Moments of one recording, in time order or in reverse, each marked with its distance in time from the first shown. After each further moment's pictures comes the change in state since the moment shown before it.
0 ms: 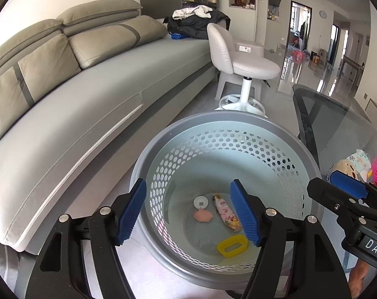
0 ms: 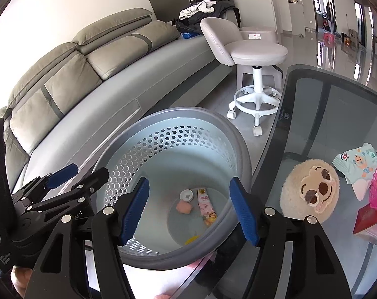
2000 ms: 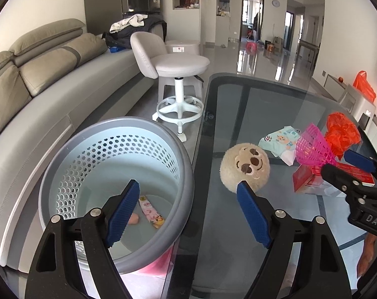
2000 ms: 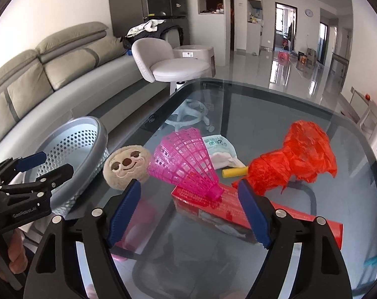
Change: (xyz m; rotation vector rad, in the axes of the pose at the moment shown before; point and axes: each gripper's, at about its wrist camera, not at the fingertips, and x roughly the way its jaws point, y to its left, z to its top) left arm -0.029 -0.156 -0.014 0.169 -0.025 -0.206; right arm -0.108 -0.146 -0.036 -0.021 -0.095 -0.317
